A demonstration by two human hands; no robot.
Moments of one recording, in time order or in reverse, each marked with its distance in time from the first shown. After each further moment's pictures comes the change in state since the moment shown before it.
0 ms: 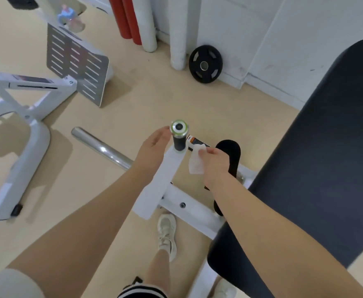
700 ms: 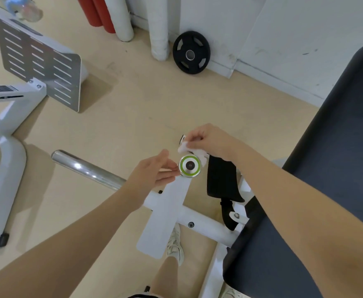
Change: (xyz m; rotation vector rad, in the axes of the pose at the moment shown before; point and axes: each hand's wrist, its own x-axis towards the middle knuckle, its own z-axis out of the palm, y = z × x) left_hand 0.071 -0.002 -0.034 -0.094 -0.297 -0.259; right_hand 0.067 -0.096 0.036 -0.683 -0.662 -0.433
